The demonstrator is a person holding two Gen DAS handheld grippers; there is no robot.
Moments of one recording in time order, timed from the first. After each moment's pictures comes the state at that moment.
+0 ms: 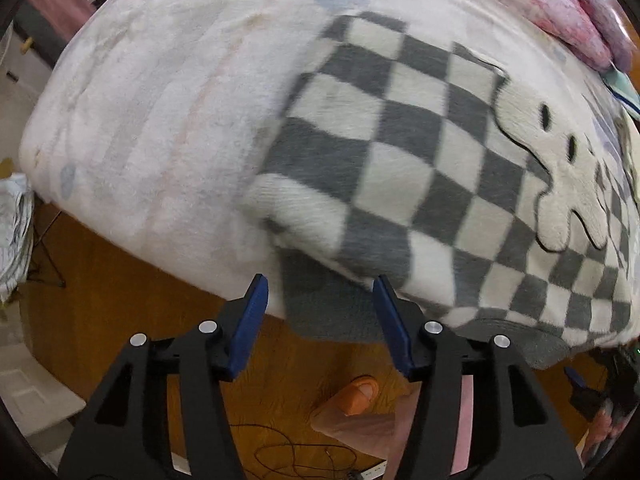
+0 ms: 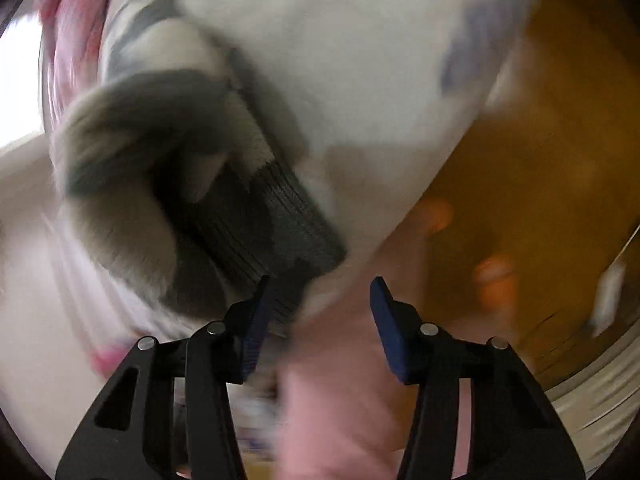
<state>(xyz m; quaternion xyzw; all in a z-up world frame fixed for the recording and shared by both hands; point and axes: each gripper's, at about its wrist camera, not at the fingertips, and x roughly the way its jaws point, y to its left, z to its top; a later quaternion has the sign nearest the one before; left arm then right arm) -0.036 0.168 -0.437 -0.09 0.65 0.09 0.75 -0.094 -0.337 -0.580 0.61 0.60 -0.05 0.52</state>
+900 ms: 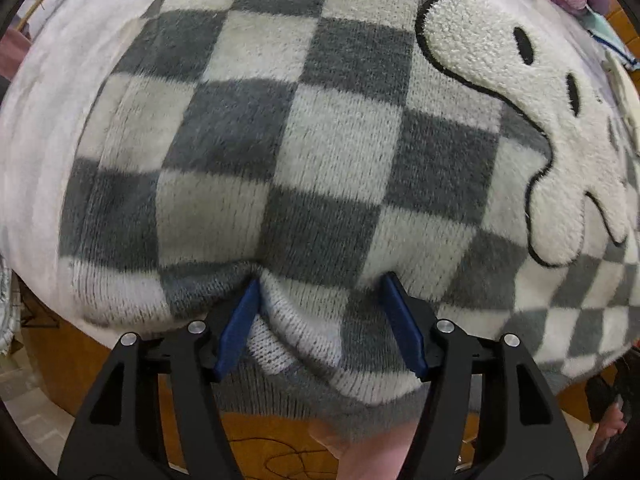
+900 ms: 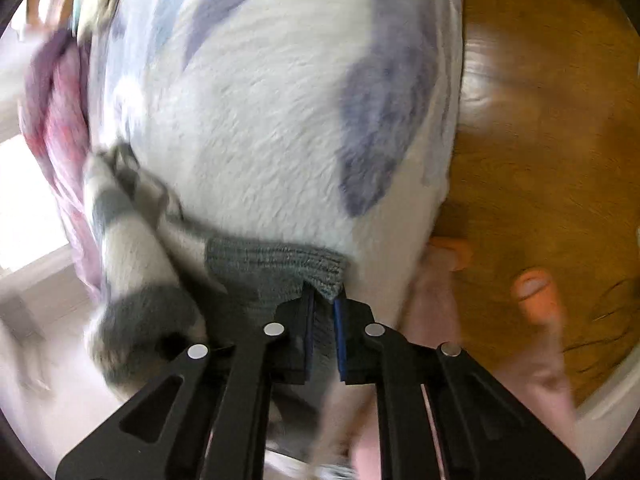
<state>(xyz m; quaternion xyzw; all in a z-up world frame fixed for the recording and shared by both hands) 0.028 0.092 -0.507 -0.05 0.68 0.03 0.73 -0.084 -0.375 -0.581 0.59 0.56 -0.18 0.55</state>
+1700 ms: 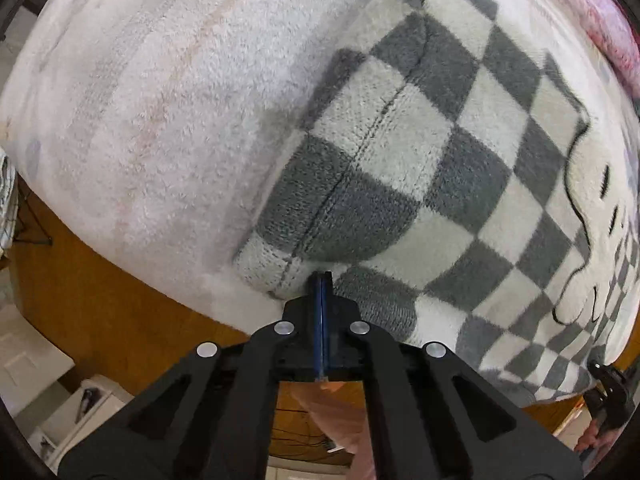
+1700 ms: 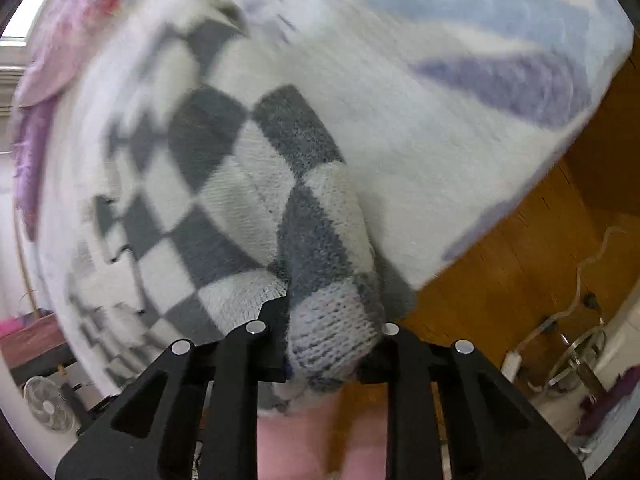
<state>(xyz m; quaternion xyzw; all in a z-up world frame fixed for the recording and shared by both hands) 0.044 0.207 -0.492 -0.16 0.72 0.11 0.67 0.028 -0.325 -0.552 0.34 0.68 -0.12 0.64</state>
